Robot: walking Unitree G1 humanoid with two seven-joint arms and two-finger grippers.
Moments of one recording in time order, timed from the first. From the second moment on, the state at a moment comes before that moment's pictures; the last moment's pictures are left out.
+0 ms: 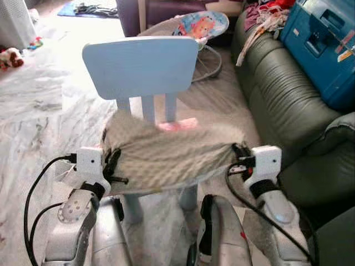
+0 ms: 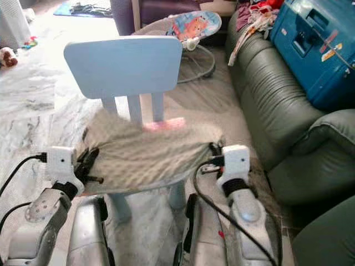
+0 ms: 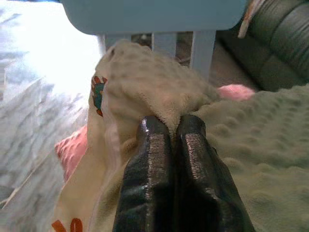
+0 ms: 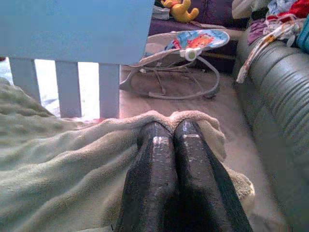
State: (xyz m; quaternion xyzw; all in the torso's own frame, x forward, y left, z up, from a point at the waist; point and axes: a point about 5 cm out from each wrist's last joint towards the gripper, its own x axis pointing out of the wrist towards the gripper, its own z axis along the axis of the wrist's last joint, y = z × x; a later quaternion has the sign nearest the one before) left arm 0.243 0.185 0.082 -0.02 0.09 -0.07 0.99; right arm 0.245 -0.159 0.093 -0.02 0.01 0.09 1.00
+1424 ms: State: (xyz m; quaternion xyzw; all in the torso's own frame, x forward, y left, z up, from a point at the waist) left arm 0.261 0.174 0.101 0.06 0.04 -0.04 1.00; right arm 0.259 -0.152 0.110 -0.01 0.00 0.08 1.00
